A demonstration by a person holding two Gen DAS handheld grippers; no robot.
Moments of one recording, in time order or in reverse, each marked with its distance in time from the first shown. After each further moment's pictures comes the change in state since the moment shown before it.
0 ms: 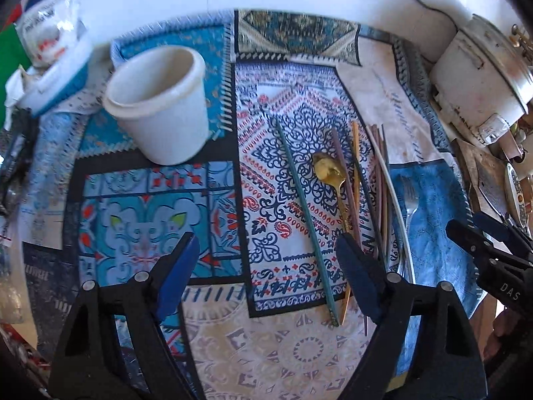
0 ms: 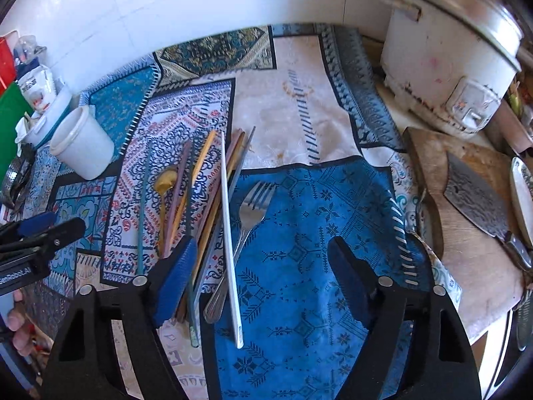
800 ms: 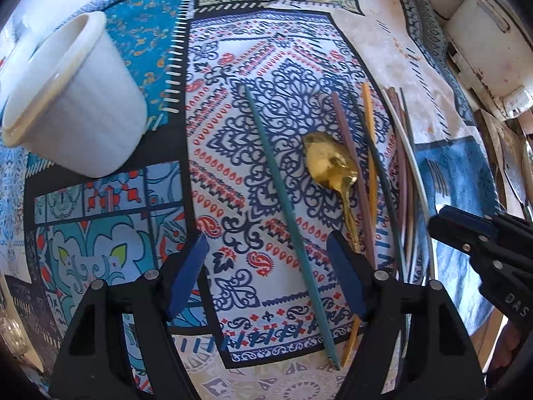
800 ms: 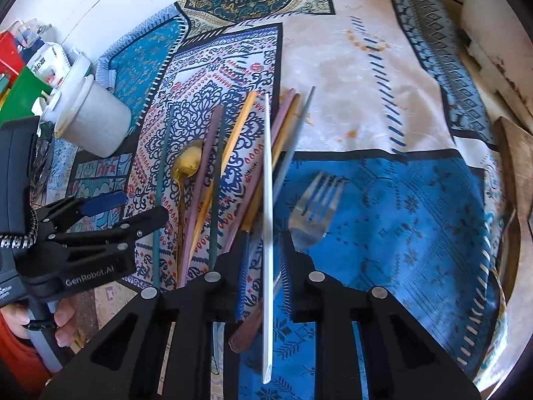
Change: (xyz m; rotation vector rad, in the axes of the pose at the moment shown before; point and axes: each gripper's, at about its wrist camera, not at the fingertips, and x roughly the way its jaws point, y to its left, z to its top) left arm 0.066 -0.025 0.022 0.078 0.156 0.010; right arm 0.064 0.016 0.029 -0.075 0.201 0.216
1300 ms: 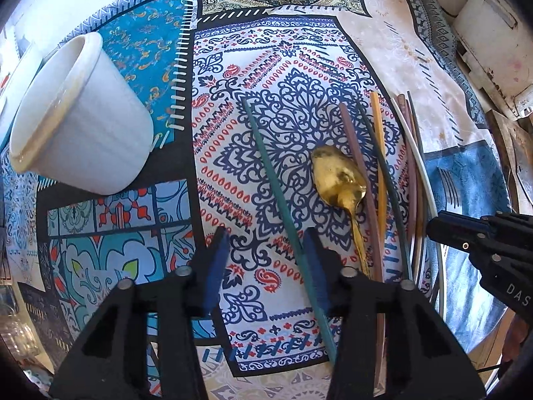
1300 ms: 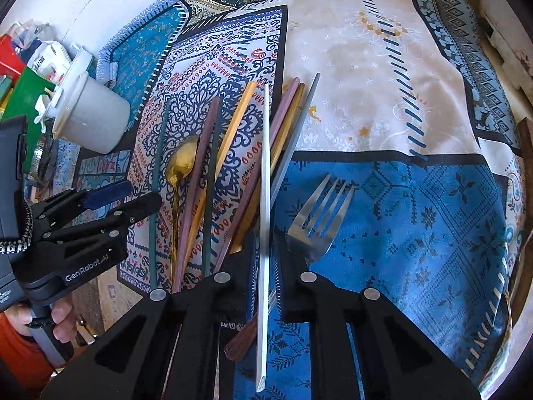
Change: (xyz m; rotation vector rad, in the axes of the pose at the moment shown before) left arm 0.007 -0.004 0.016 0.012 -0.013 0.078; right arm 0.015 -0.015 0.013 0.006 0.061 0.089
